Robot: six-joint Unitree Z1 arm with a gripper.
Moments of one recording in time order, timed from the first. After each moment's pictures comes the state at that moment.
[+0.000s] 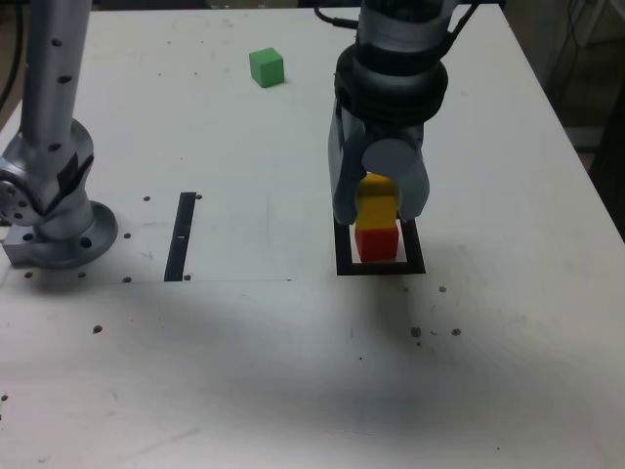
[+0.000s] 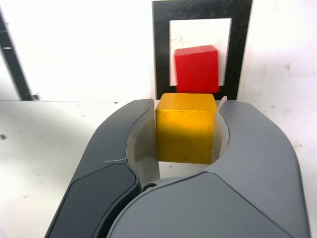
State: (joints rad) arm -0.24 2.01 -1.72 1.39 0.10 -0.28
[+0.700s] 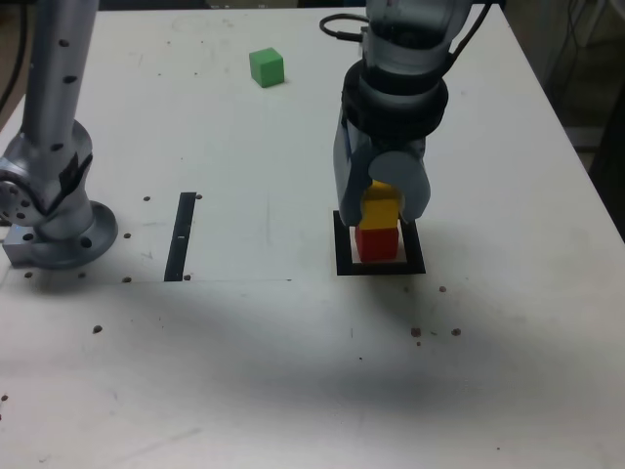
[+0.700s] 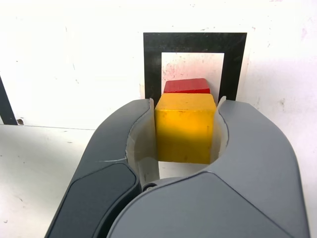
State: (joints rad) arm -0.20 2.03 -1.64 1.30 0.14 -0.27
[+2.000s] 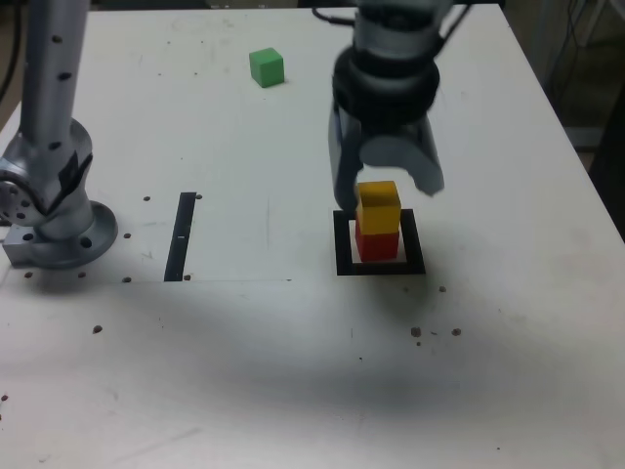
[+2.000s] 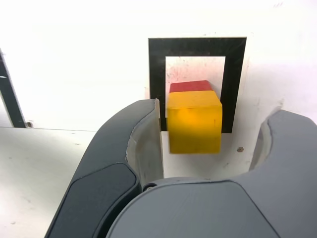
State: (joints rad) arm -0.20 1.97 -1.64 1.33 0.16 -0.26
